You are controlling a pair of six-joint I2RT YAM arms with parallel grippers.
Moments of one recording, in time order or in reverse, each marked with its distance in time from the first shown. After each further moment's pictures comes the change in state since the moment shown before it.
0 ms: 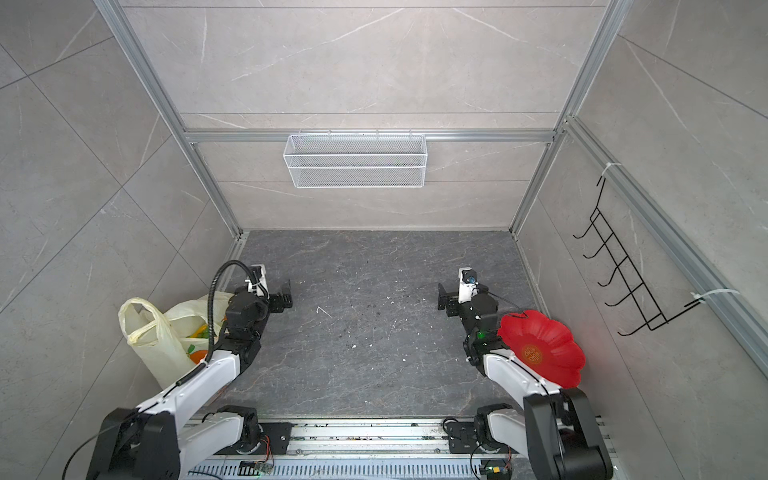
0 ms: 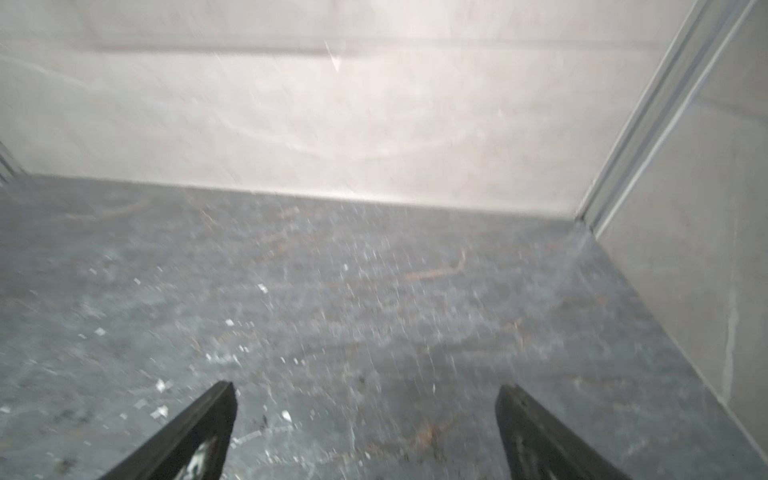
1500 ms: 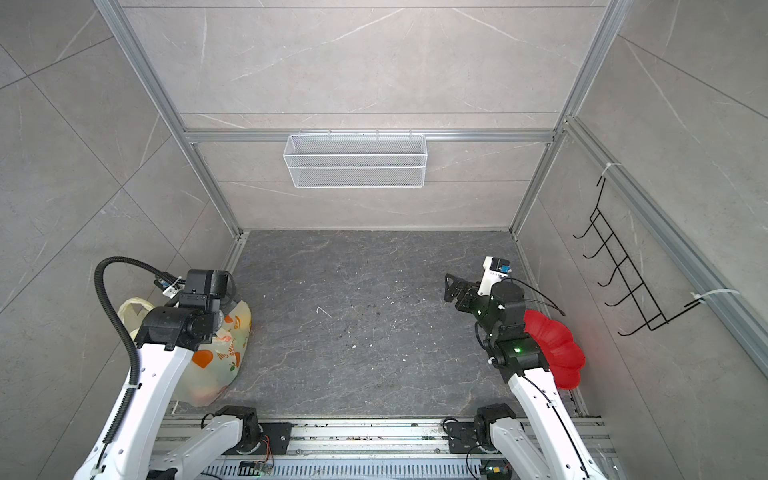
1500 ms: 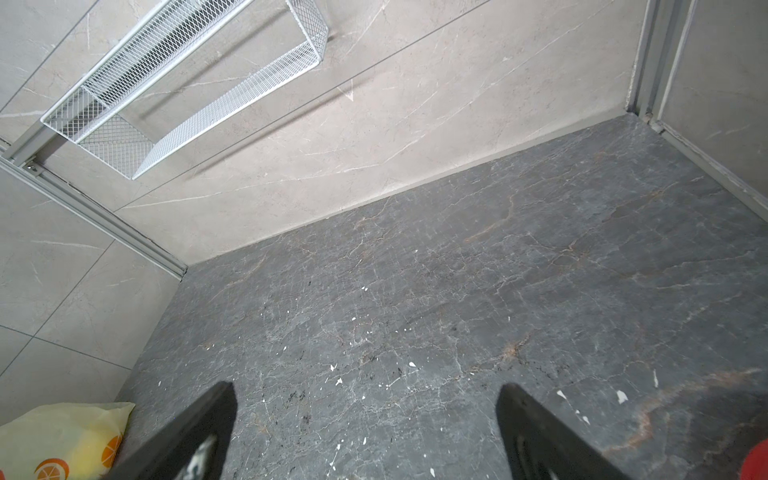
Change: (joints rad) left arm 0.063 -0.063 0.673 -1.429 -0.444 -0.787; right arm 0.000 -0.318 0.343 -0.808 -0.075 0.441
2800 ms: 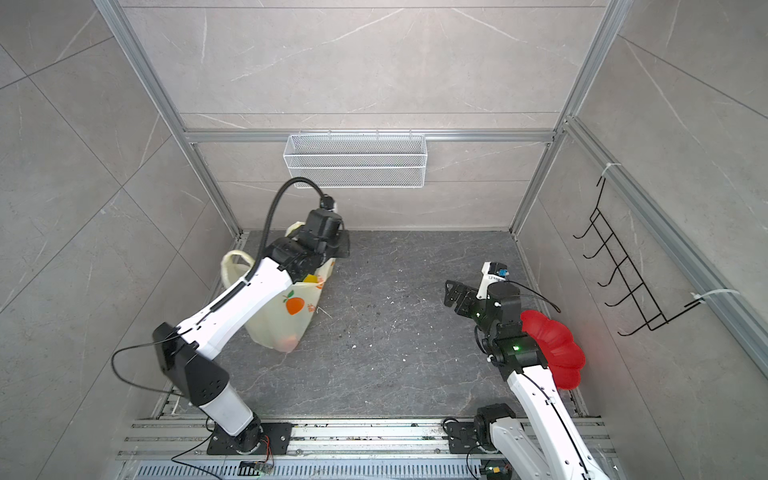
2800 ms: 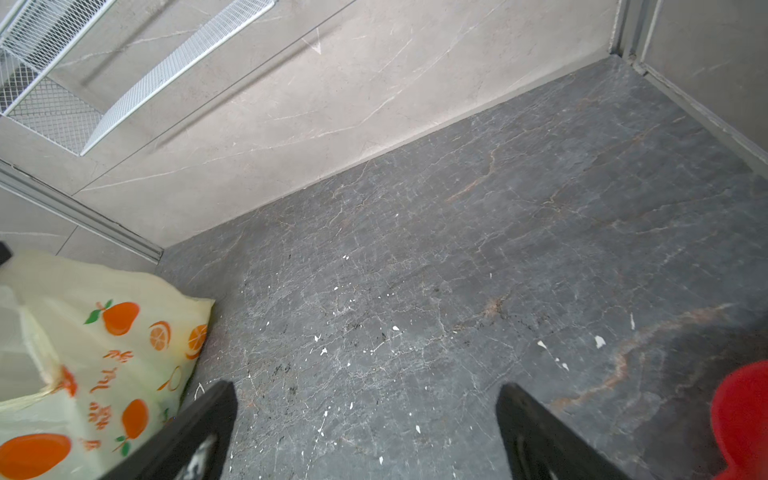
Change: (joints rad) left arm -0.597 0.770 0.623 0.418 0.234 0.554; right arm 0.000 0.008 0.000 -0.103 0.031 0.035
